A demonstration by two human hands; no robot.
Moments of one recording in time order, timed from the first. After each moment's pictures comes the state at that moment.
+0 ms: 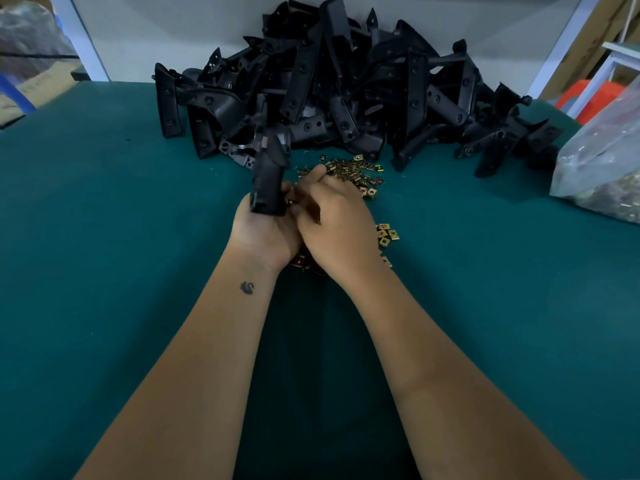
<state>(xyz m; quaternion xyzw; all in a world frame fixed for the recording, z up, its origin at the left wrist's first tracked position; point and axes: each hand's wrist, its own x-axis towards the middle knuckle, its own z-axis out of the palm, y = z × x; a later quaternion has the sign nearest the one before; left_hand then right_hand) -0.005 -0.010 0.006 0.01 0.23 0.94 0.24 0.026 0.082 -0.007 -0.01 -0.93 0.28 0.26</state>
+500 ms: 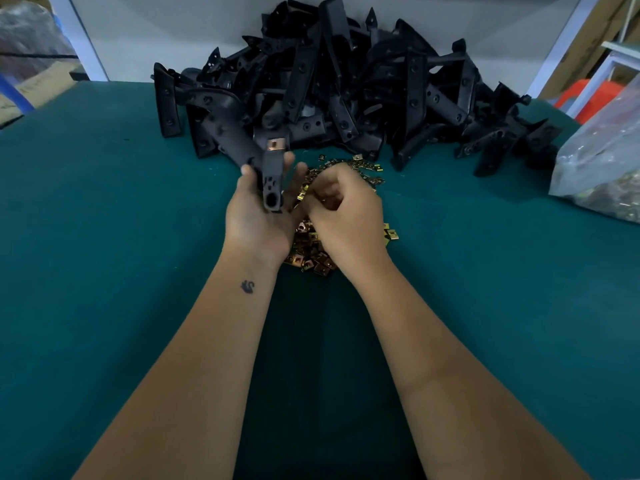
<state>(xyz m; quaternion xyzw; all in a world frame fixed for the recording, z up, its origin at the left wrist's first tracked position) -0.018 -0.007 0.005 -0.06 0.30 0.94 0.17 0.027 0.086 -0.004 -0.06 -0.82 0.48 0.30</state>
